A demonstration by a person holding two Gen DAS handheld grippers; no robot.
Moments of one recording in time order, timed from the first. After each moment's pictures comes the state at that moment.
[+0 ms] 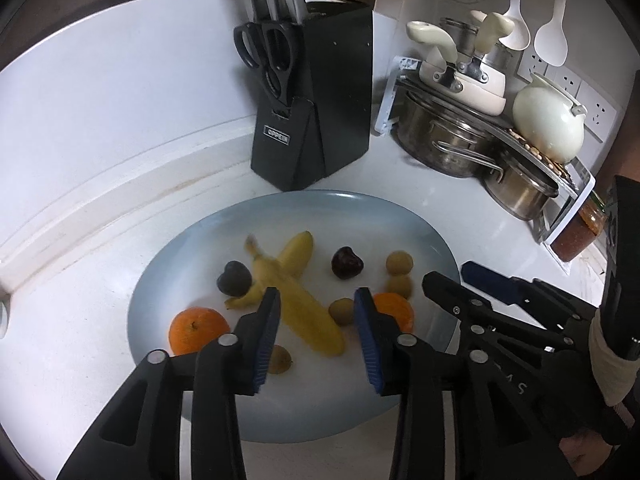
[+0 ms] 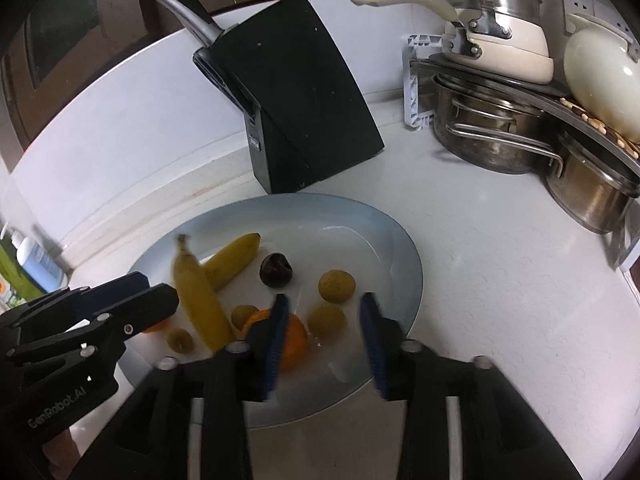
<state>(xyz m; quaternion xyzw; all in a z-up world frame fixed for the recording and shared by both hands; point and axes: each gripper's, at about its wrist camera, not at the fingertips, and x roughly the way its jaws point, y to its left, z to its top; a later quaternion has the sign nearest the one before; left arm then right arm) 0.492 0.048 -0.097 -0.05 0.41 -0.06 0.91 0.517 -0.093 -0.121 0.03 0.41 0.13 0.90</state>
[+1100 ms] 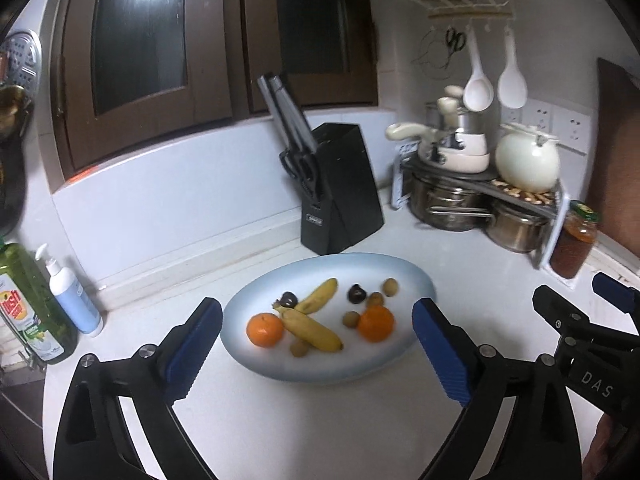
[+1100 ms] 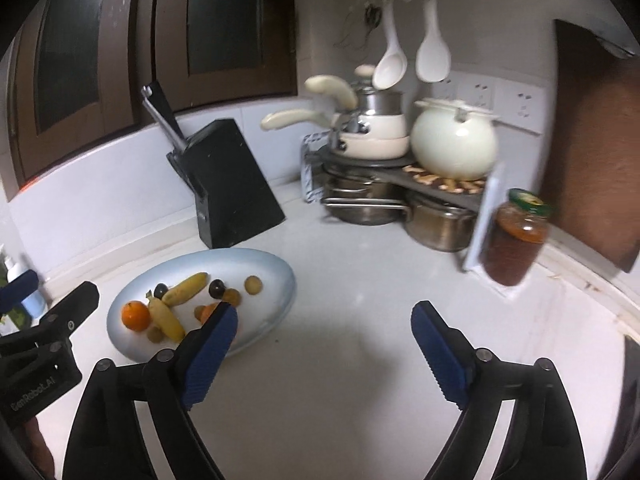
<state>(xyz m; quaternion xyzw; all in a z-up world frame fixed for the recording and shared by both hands) 0.351 0.007 -0.020 0.02 0.26 0.04 0.96 0.368 -0.159 -0.033 0.02 0.29 -0.02 0.96</state>
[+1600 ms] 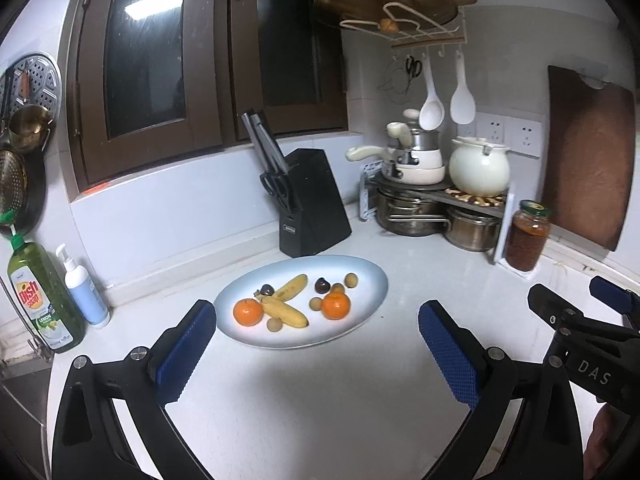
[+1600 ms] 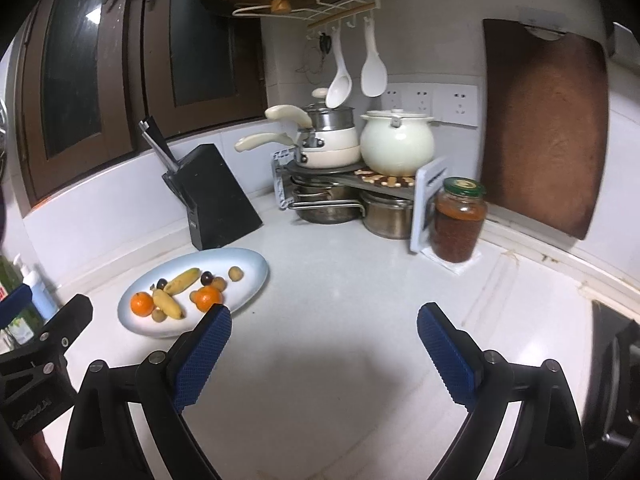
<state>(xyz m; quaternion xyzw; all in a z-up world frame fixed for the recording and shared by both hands) 0.262 -0.026 -0.001 0.03 0.22 0.02 0.97 0.278 -0.196 -0.014 0.05 0.26 -0.04 0.96</state>
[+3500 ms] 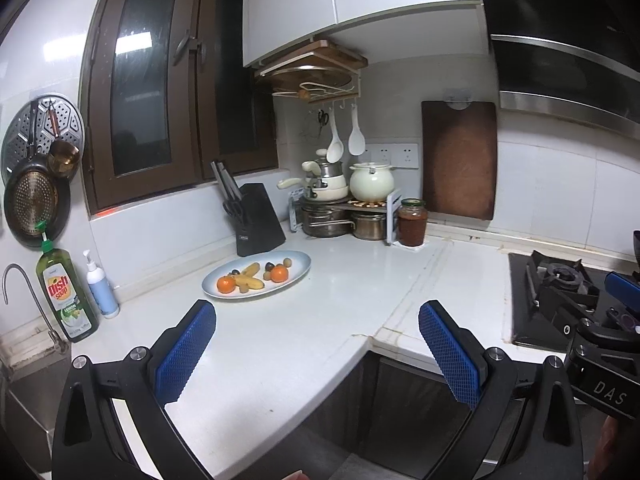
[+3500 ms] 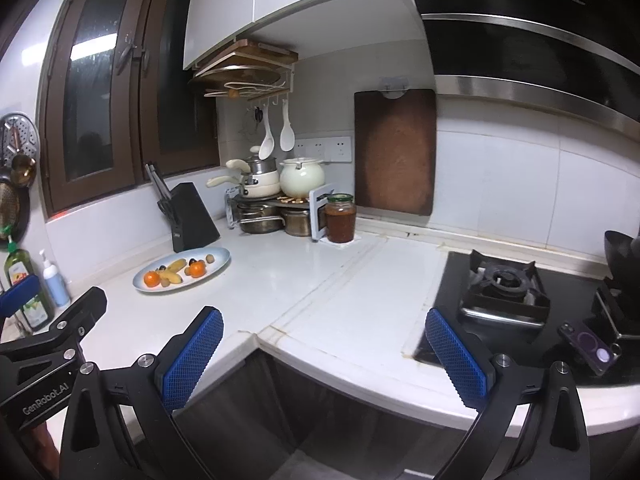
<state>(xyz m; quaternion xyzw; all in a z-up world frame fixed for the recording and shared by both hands) -0.017 -0.009 0.034 0.05 0.16 -0.12 0.98 -0.069 -0.157 0.031 0.05 0.19 -0.18 0.96</state>
